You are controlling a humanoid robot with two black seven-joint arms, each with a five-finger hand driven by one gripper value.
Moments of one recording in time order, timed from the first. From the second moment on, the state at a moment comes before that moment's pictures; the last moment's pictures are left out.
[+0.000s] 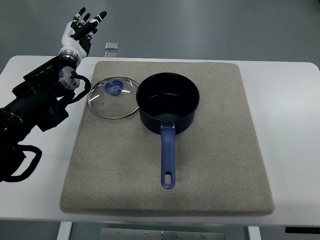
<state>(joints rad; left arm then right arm) -1.10 0.08 -0.51 -0.24 -0.26 -0.02 -0.33 0.02 0.00 -0.02 0.20 0.01 0.00 0.06</state>
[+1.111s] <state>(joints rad) -1.09 0.06 -0.61 -0.19 -0.29 -0.07 -0.36 0.02 0.00 -0.02 0.20 0.01 0.00 0.06</state>
